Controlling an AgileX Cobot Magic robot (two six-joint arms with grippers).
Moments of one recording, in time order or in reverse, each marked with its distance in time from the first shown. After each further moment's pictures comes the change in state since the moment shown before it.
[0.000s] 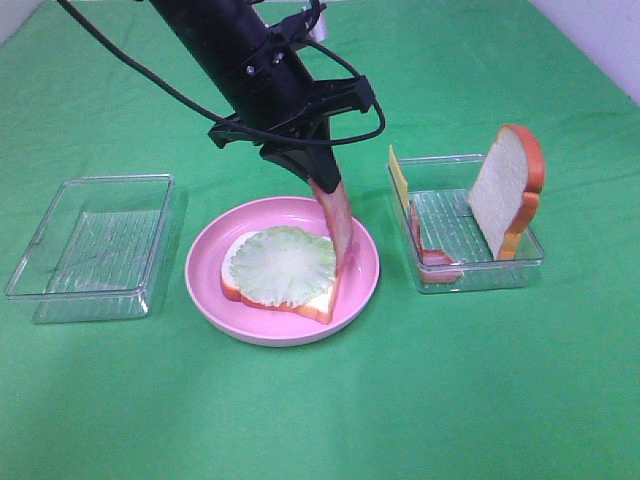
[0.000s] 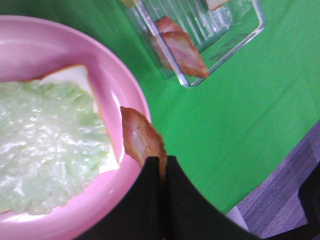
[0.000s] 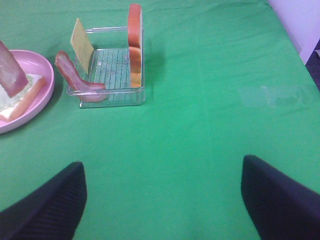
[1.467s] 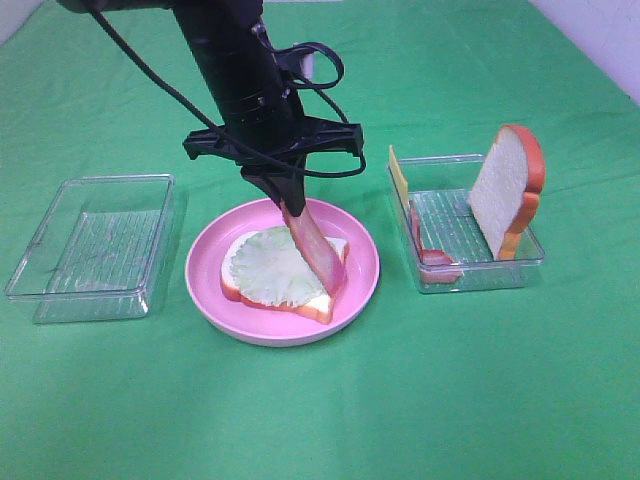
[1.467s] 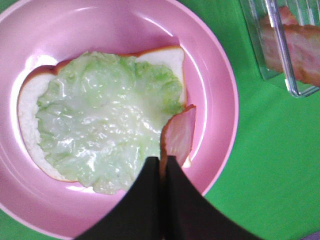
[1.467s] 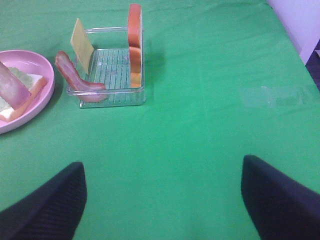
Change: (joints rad) left arm -0.061 0.047 -0.034 0.286 0.020 -0.286; right arm 0.000 0.000 0.000 0.001 0.000 0.000
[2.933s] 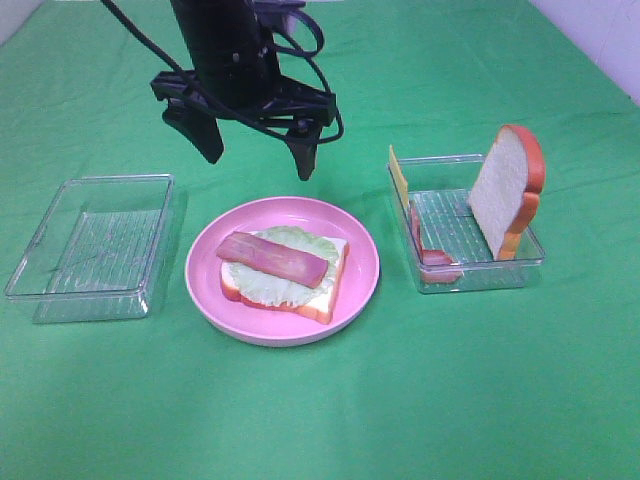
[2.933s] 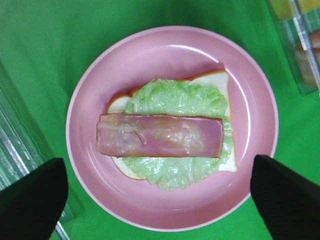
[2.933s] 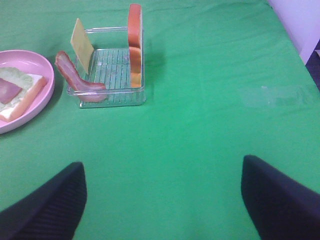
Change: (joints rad) left arm 0.000 -0.054 -0.097 0.193 0.088 0.008; right arm 0.000 0.000 0.000 0.000 0.000 0.000
